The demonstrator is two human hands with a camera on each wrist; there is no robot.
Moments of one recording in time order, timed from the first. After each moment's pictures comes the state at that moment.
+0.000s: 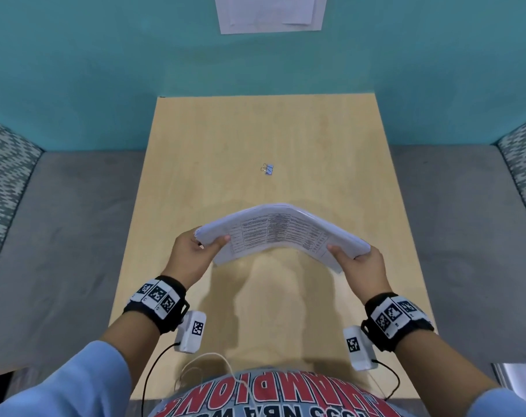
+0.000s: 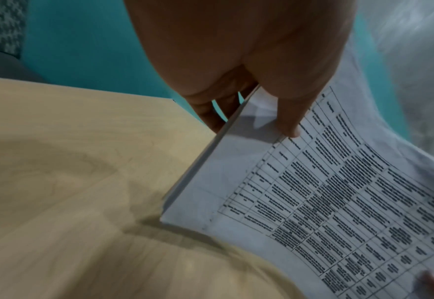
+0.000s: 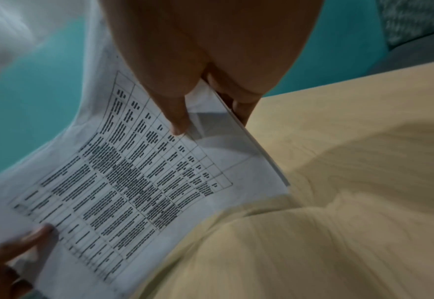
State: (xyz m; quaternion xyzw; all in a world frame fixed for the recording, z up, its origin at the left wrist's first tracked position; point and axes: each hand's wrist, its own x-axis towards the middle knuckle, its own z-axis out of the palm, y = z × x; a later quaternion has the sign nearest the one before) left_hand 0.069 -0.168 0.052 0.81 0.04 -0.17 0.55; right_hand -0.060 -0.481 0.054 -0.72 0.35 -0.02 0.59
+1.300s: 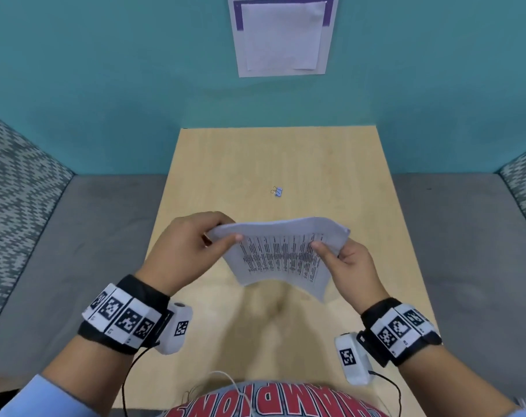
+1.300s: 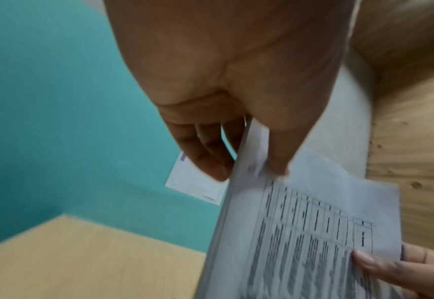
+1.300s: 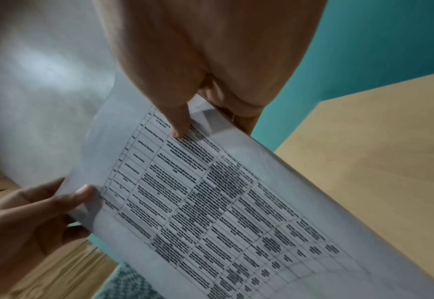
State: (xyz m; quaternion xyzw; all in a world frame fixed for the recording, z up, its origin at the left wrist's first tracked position) left_hand 0.056 -0.166 0.209 0.91 -0.24 -0.07 0.34; right_hand -0.045 -0.439 0.128 -0.74 0.19 -0.05 0.64
